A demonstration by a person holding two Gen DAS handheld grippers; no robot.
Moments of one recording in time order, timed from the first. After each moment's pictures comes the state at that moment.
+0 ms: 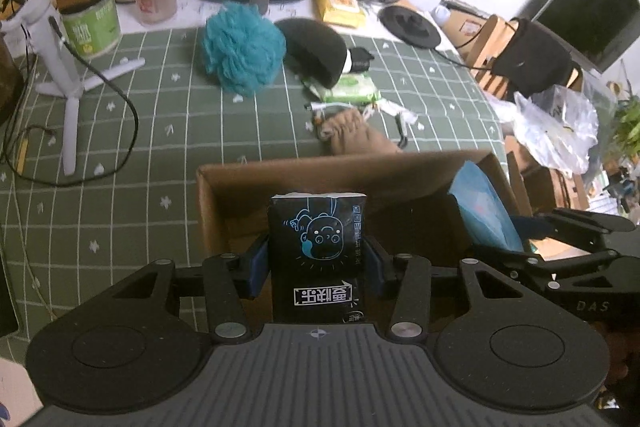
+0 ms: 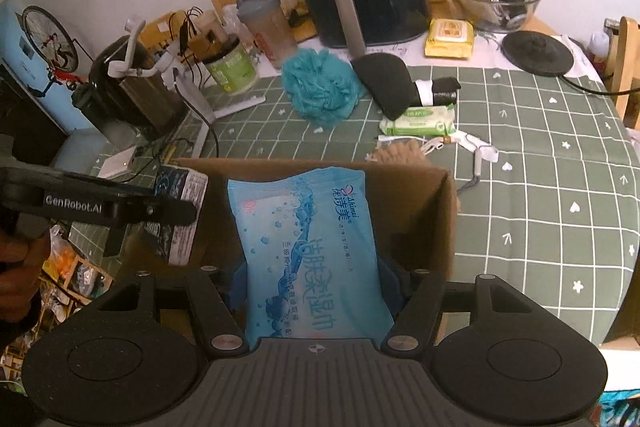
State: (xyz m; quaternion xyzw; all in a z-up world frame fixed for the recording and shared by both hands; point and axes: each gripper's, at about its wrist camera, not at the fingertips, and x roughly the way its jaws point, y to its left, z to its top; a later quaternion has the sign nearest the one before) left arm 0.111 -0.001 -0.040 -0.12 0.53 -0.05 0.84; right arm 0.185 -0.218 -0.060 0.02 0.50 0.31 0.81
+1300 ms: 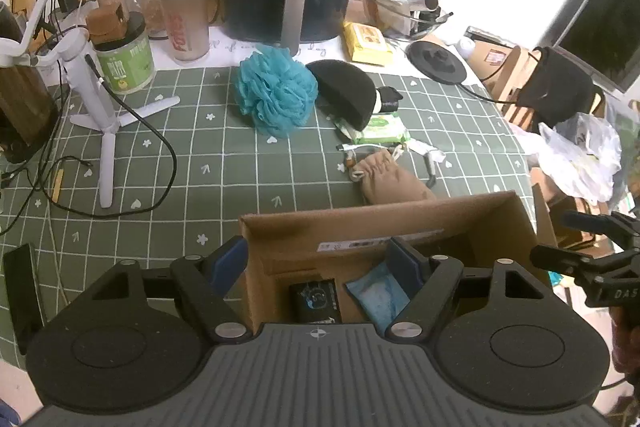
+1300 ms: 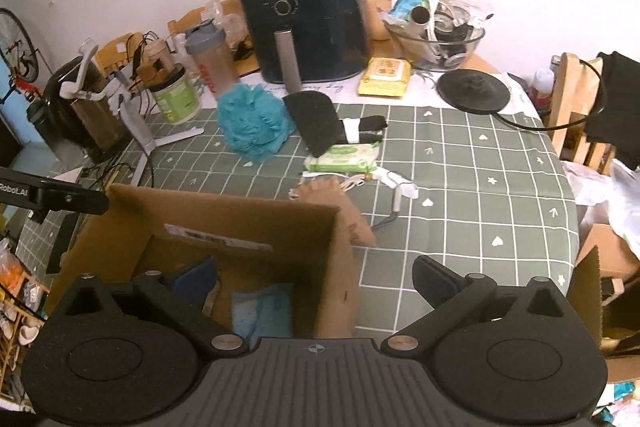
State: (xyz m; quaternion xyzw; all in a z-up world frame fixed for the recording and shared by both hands) left arm 0.119 0.005 -0.019 -0.09 0.49 0.01 0.87; right arm 0.201 -0.260 -0.055 -0.01 0.45 0.24 0.86
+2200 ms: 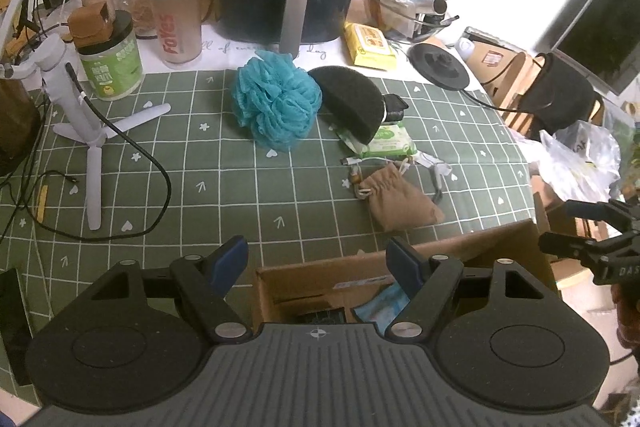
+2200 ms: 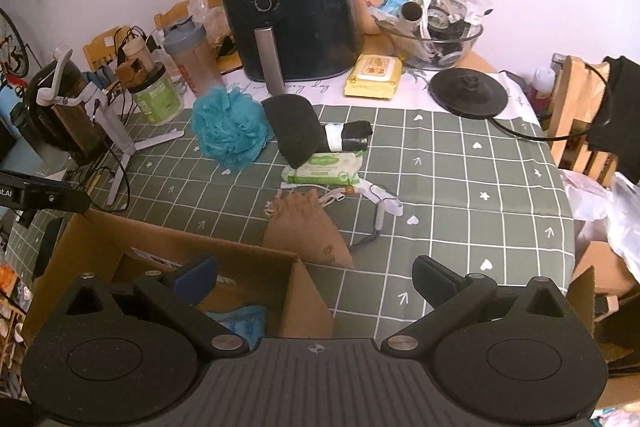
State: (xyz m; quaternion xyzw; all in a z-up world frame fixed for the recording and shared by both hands) left arm 0.153 0.028 -0.031 -0.11 0.50 -0.01 0.86; right arm 0.252 -0.260 -0.062 -0.03 0.47 0.25 0.85
